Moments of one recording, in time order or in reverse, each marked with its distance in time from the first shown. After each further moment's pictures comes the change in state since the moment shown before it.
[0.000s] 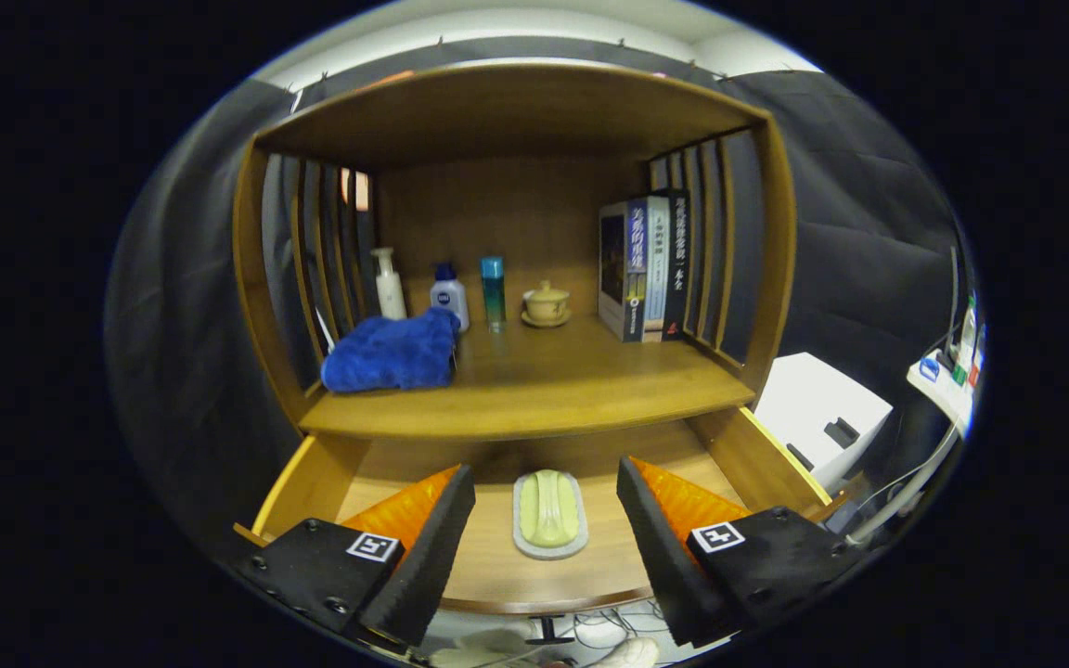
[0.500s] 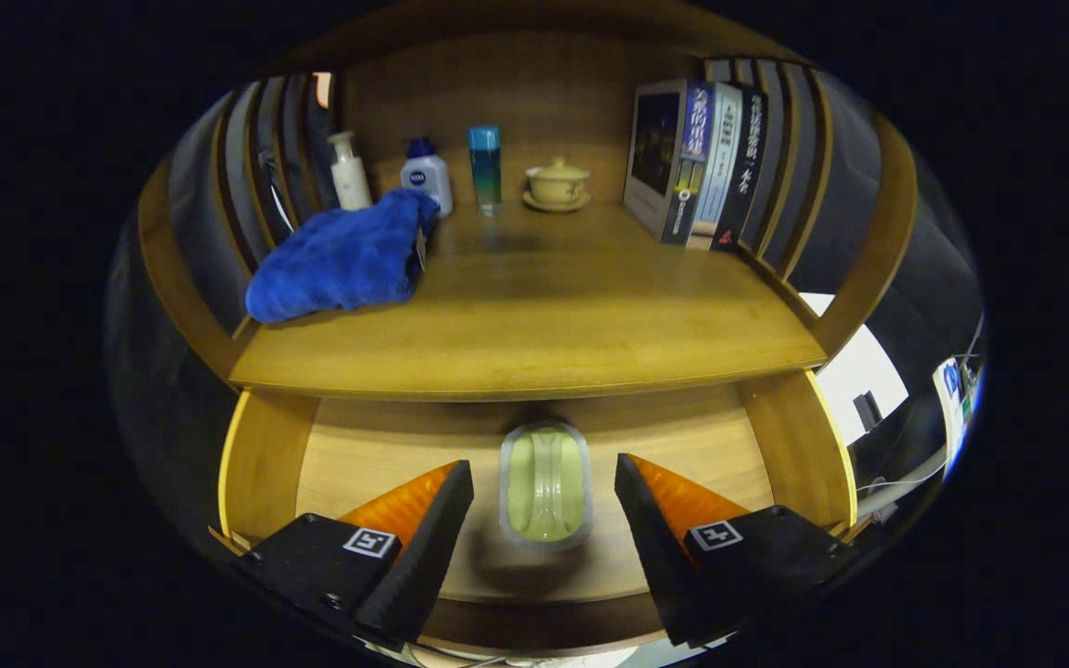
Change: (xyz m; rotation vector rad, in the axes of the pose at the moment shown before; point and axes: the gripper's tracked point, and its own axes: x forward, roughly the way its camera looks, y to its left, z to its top) arm 0.075 -0.009 -0.041 -0.021 0.411 -0.013
